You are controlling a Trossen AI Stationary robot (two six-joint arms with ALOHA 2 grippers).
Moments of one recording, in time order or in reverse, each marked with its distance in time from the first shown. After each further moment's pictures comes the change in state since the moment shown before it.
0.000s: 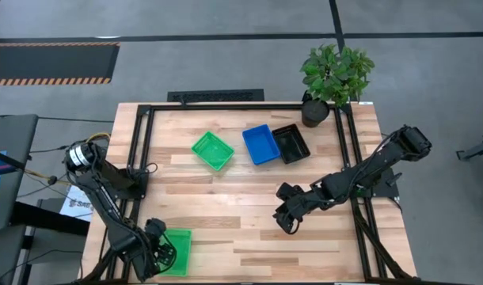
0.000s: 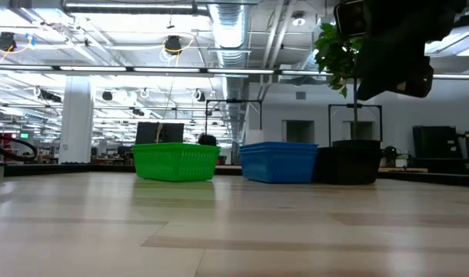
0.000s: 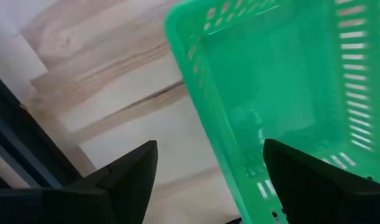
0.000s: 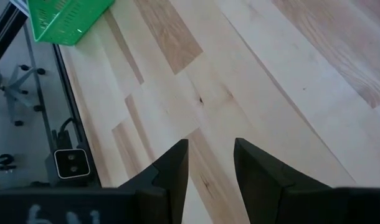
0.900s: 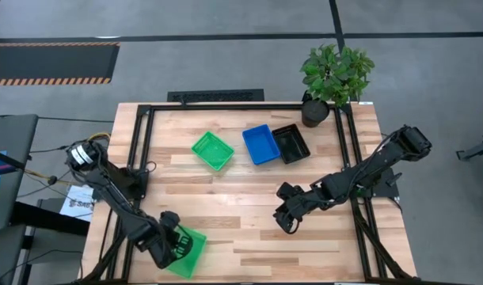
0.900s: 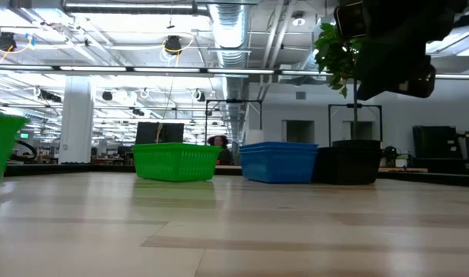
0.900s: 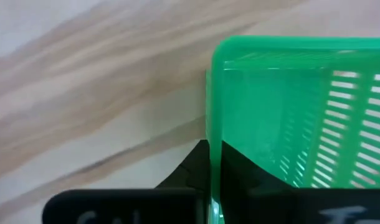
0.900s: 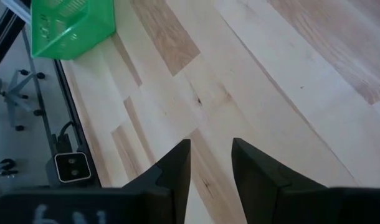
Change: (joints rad) left arm 0.140 0.000 -0.074 0.155 -0.111 0.074; right arm 0.001 0.000 0.000 -0.005 0.005 0.026
